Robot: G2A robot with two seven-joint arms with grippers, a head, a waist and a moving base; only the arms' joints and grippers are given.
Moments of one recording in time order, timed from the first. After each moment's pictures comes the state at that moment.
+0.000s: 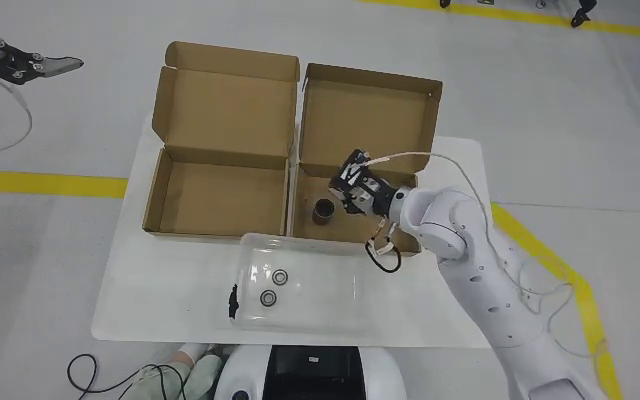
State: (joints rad) left arm 0.60 -0.17 -1.14 -1.49 0.83 -0.81 -0.08; right arm -1.00 -1.26 1.03 -1.64 -1.06 -0.49 0.73
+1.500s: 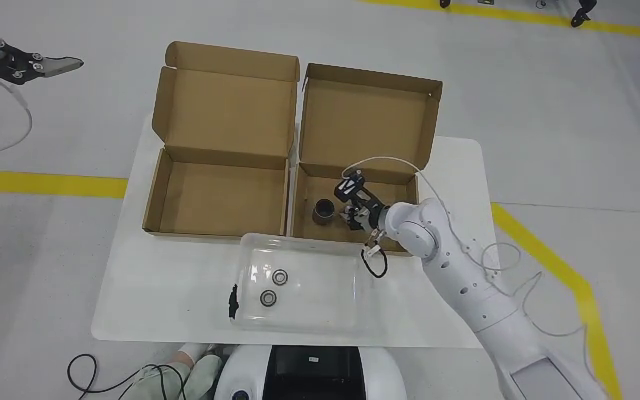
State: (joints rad) left arm 0.60 -0.17 -1.14 -1.49 0.83 -0.81 -0.08; right arm -0.92 -1.31 0.89 -1.29 -1.03 -0.36 0.76
